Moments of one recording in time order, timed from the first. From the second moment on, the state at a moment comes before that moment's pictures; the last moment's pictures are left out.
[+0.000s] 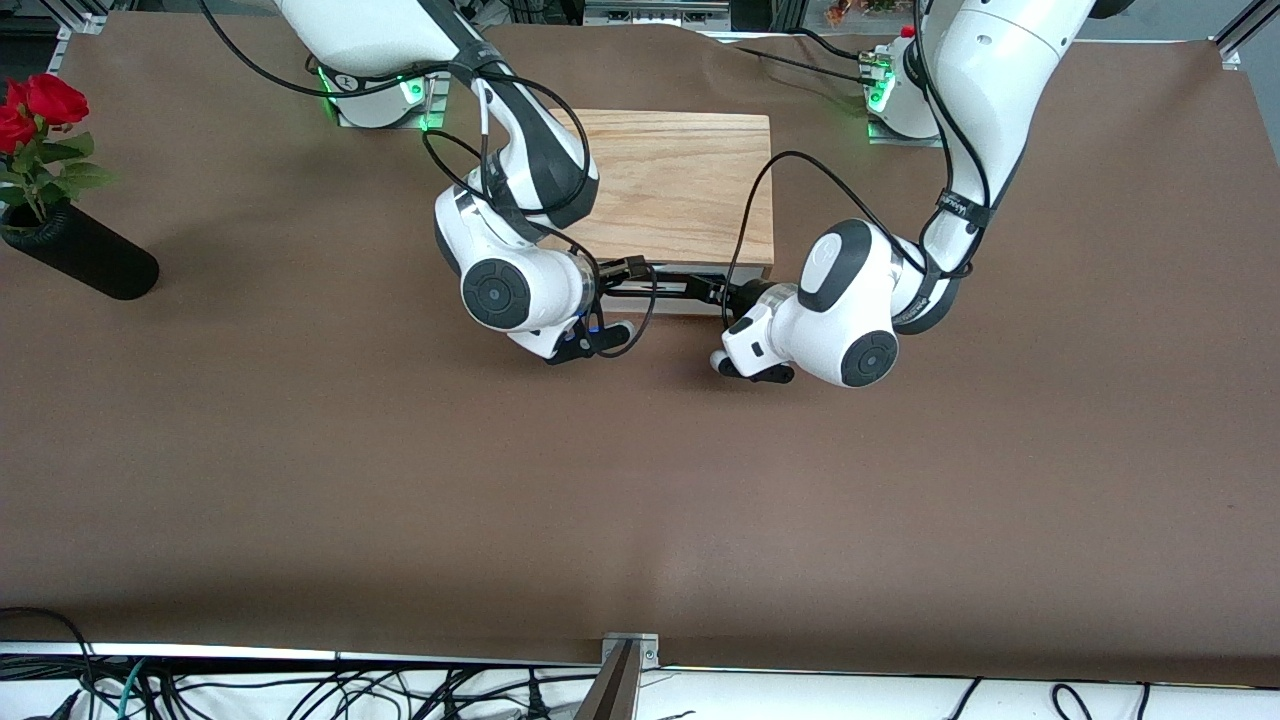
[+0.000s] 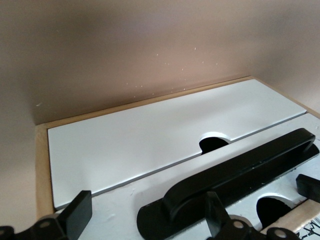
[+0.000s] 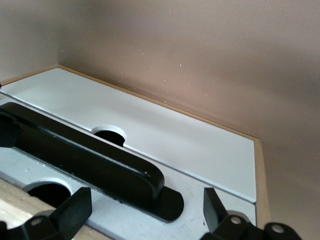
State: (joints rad) left arm -0.27 0.62 -0.23 -1.61 -0.55 1.79 -0.14; right arm 0.58 0.63 0.06 -1.44 0.44 1.80 0.21
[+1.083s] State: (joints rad) left arm -0.18 0.39 -0.22 -1.36 -0.10 1.48 -0.14; right arm 0.55 0.64 -0.07 -1.27 0.39 1.83 0.05
